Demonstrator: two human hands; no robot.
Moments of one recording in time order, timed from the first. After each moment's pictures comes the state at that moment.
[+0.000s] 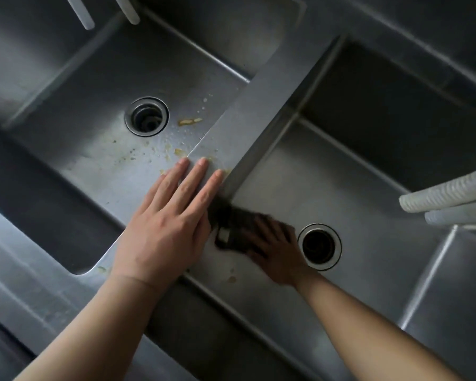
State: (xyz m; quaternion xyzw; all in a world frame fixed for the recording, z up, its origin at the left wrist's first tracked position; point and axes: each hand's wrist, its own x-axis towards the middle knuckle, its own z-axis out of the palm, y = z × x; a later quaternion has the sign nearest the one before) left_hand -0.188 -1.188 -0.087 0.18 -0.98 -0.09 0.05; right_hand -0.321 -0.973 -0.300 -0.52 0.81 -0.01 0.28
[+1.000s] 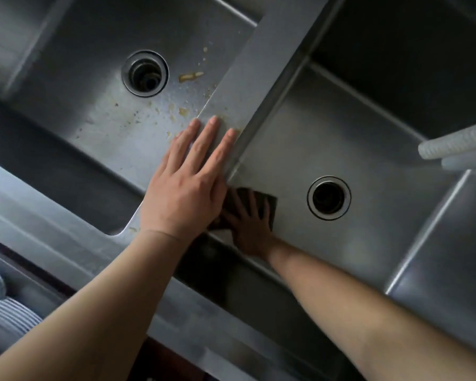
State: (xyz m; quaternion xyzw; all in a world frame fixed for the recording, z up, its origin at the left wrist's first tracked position) left_hand -0.189 -1.189 -0.083 0.19 -0.97 -0.12 0.05; right_hand -0.218 -1.025 -0.290 -0.45 0.80 0.00 0.40
